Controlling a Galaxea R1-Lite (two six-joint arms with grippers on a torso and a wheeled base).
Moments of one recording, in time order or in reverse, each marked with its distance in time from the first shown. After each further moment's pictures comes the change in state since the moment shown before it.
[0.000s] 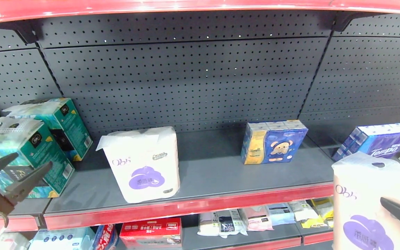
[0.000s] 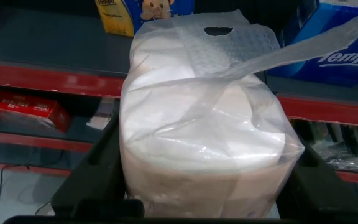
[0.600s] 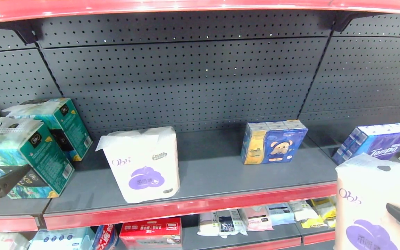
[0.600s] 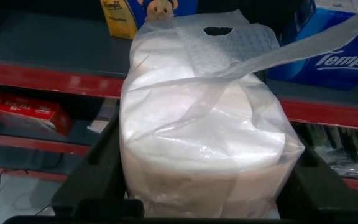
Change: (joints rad) left arm -0.047 -0.340 -0.277 0.910 0.341 -0.022; right arm 0.000 -0.067 0.029 0.003 0.010 -0.005
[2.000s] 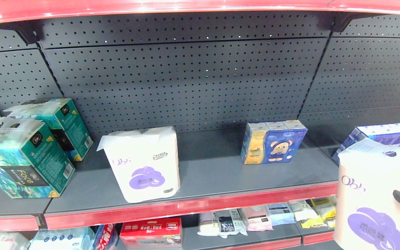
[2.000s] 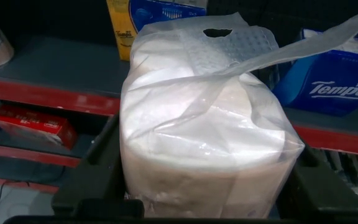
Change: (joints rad) left arm -0.454 -0.712 0.159 0.495 0.243 0.263; right arm 0.000 0.001 -0.071 -0.001 0.039 -0.004
